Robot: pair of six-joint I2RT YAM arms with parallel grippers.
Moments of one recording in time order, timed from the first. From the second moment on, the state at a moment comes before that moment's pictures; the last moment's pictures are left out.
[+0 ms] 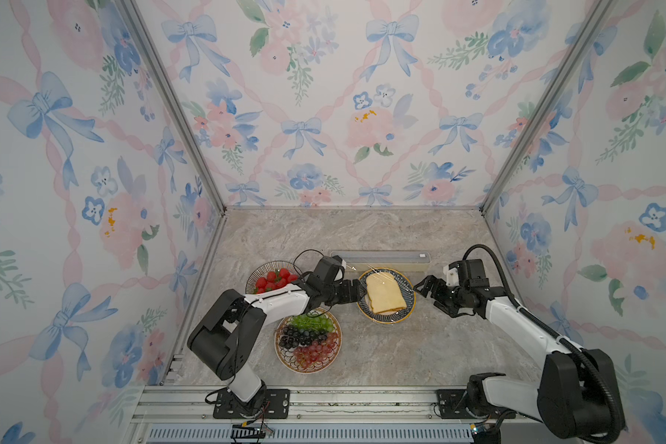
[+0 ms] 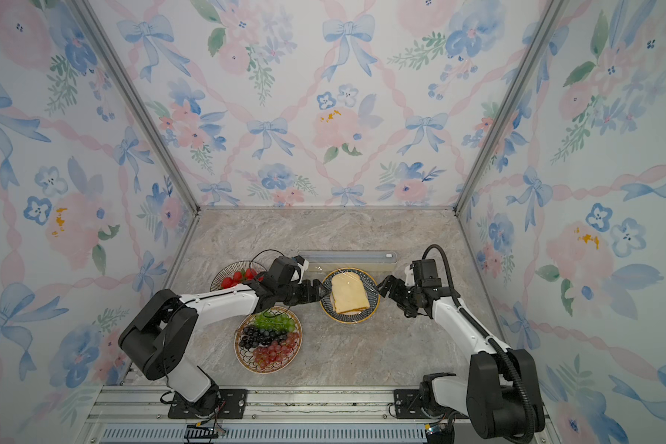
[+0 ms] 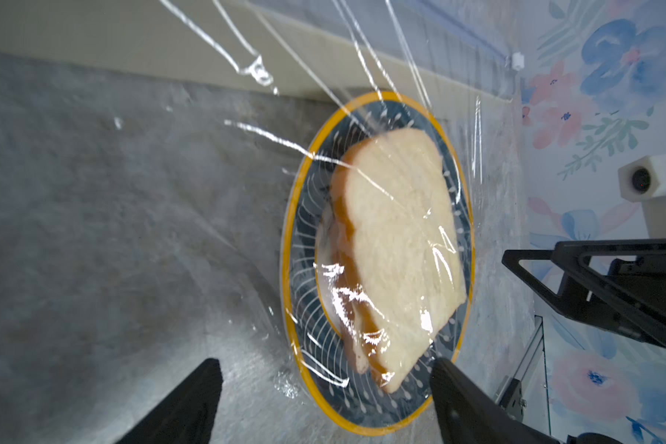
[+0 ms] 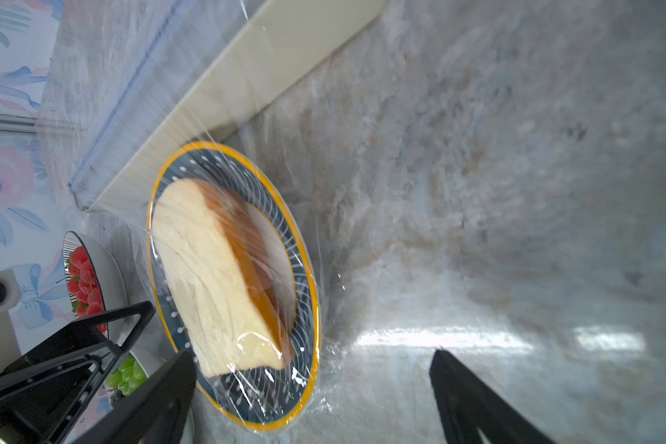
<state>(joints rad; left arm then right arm) -0.62 1.63 0.86 -0.03 0.31 -0.70 0.11 1.28 0.71 -0.44 -0.38 0.61</state>
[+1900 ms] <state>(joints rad) -0.41 1.57 0.99 -0.13 0.26 -0.49 0.11 1.58 1.22 -0.63 -0.15 0.36</state>
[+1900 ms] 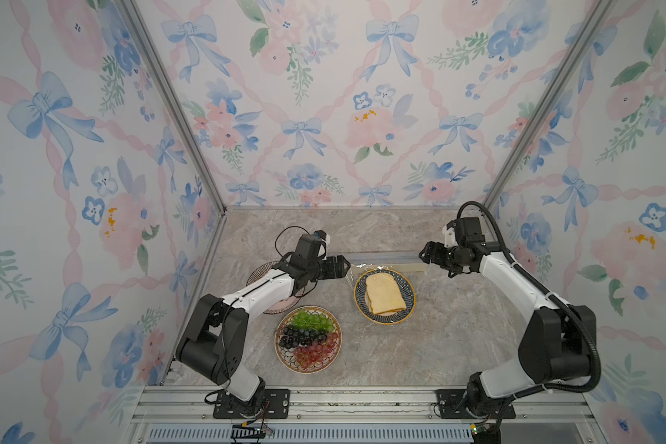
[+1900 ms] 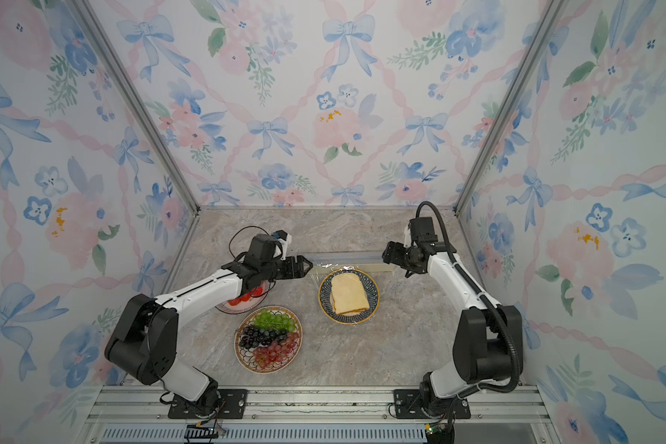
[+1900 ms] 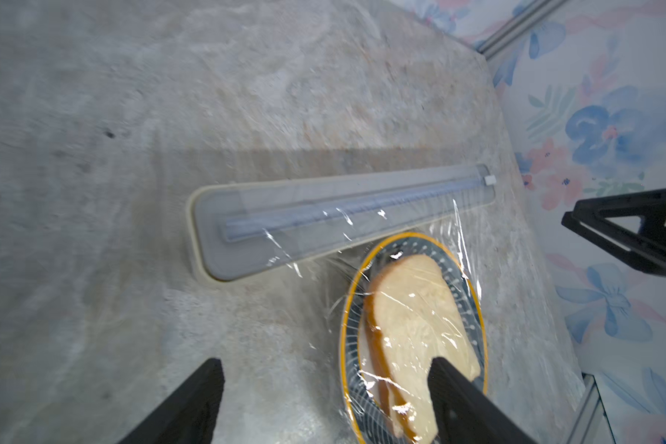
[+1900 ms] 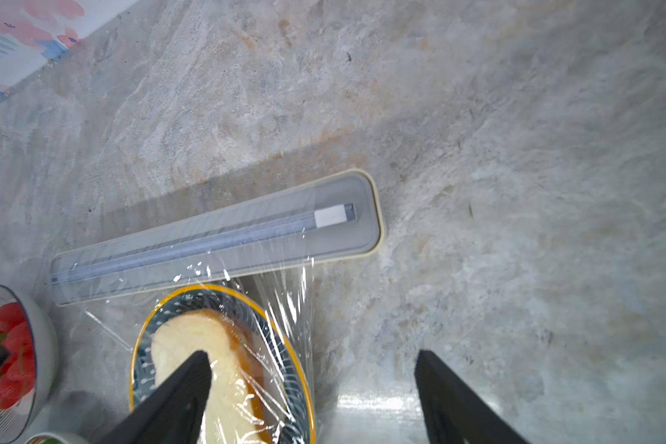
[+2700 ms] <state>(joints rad) -0.30 1.81 1.20 -0.16 0.34 -0.41 0.18 1.88 1.46 -0.66 -0.01 0.33</state>
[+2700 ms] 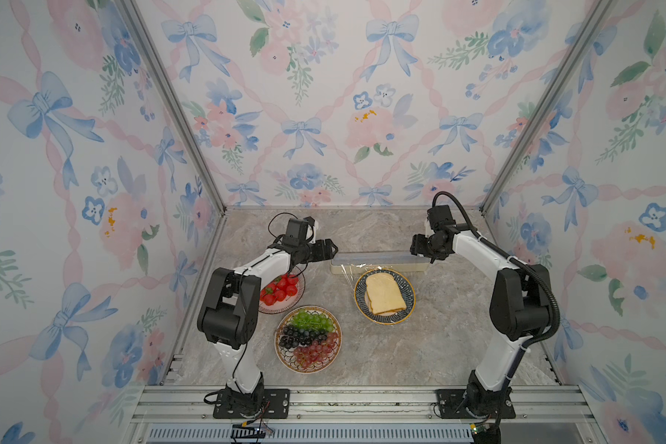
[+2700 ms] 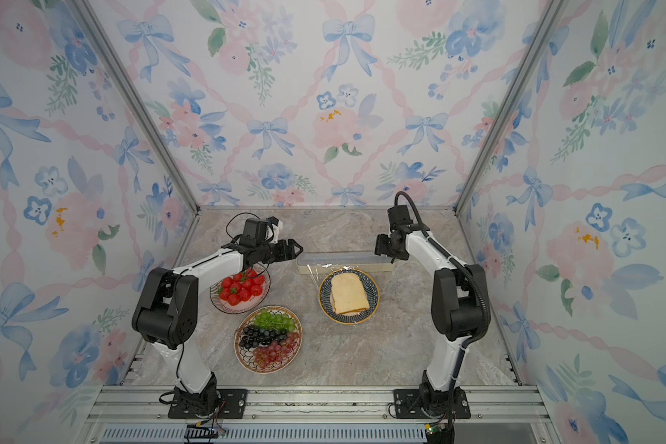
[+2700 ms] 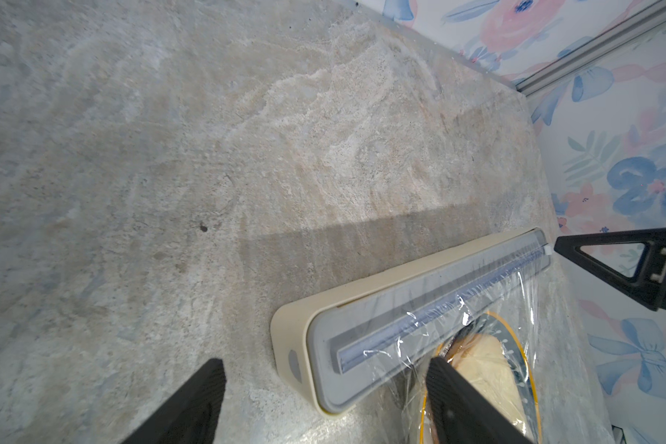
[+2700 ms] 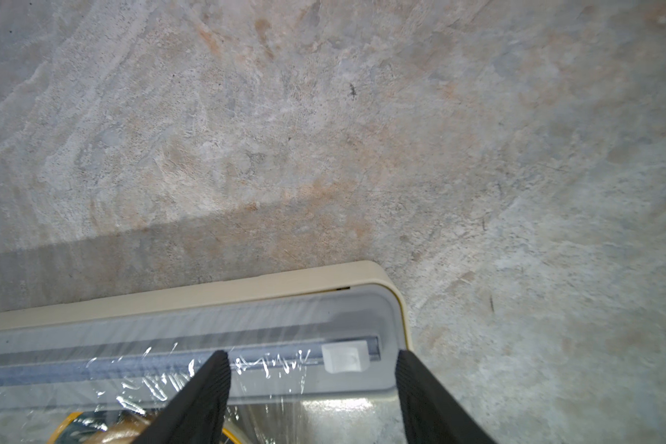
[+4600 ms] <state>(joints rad) -0.84 2.57 2.22 -0.16 -0.05 -0.02 -0.12 1.84 1.13 -0.29 -0.49 0.48</state>
